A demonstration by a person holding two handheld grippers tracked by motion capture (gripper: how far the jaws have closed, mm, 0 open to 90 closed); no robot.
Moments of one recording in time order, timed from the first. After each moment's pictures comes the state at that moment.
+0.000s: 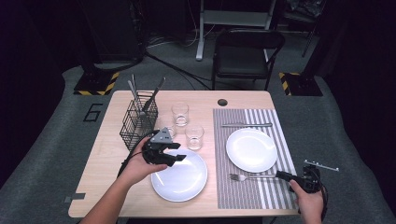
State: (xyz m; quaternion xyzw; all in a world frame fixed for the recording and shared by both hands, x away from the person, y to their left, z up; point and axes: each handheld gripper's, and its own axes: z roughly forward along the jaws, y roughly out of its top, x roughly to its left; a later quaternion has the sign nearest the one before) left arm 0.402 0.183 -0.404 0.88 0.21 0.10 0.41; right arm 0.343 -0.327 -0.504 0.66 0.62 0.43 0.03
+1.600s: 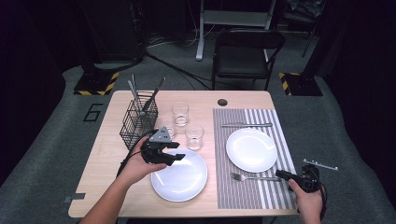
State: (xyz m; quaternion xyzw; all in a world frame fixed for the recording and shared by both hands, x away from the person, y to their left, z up) left arm 0.403 0.186 -0.403 0.88 0.22 0.10 0.41; right arm 0.344 -0.322 -0.501 0.65 0.62 0.43 0.05
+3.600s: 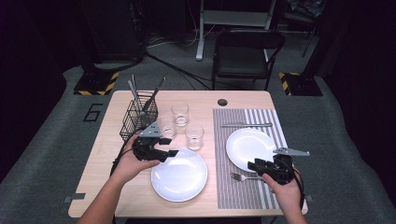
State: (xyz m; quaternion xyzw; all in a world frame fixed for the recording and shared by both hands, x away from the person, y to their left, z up) left arm 0.406 0.210 -0.396 0.86 0.26 0.10 0.43; right arm 0.352 -0.224 -0.440 0.51 0.73 0.46 0.07
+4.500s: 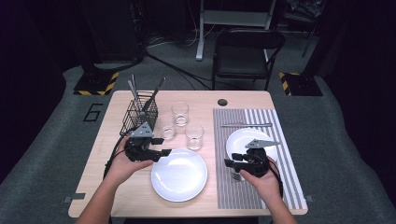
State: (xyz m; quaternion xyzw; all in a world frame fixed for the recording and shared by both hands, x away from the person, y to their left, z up) left arm 0.401 0.230 -0.395 0.85 0.29 0.11 0.43; right arm 0.375 -0.157 -0.432 0.42 0.79 0.45 0.06
